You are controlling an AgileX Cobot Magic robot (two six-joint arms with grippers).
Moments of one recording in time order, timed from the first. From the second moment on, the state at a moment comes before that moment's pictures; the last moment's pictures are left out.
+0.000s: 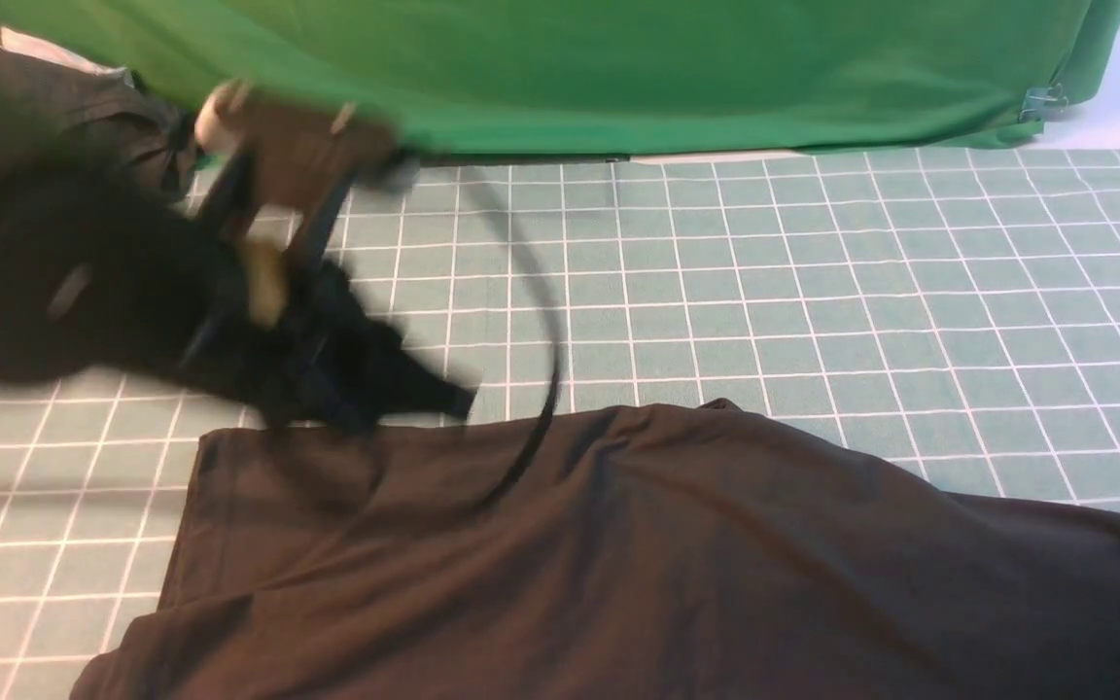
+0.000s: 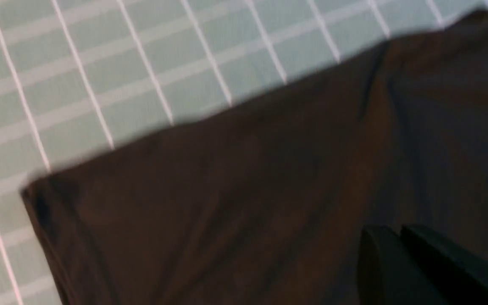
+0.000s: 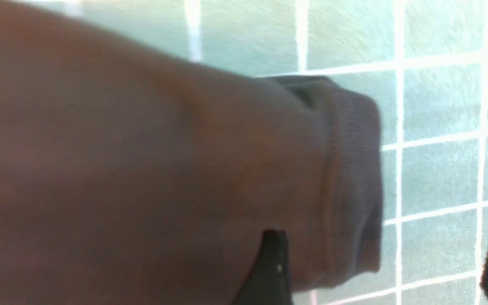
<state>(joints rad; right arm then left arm) -0.06 1.36 -0.72 -0.17 0.83 0.13 -0.54 1.23 -0.93 0.07 0.79 -0.26</state>
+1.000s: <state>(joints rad) -0.16 1.50 -0.86 -0.10 0.92 -0.02 -0.54 1.03 -0.73 0.02 0.76 -0.27</state>
